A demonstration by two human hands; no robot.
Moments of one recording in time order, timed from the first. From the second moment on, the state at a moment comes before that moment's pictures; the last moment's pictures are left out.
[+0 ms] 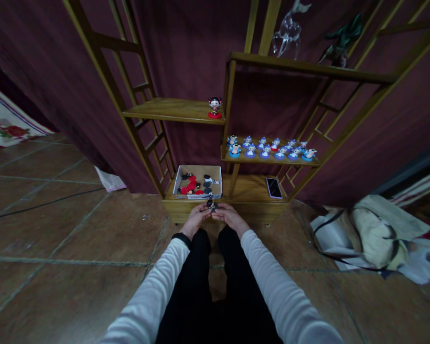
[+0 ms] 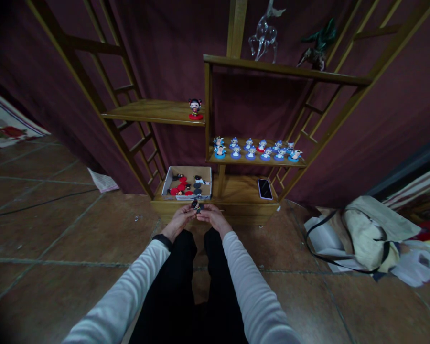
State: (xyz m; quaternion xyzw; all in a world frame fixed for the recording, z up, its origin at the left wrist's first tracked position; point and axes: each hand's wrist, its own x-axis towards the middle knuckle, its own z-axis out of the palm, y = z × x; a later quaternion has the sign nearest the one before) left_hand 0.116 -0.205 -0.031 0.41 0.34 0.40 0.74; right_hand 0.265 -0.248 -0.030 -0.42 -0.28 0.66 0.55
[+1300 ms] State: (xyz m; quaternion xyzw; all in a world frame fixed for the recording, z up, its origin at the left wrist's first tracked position) left_hand 0.122 -0.204 -0.035 0.57 0.36 0.39 0.63; right_hand 0.264 -0.248 -0.030 -0.45 -0.27 0.64 0.56
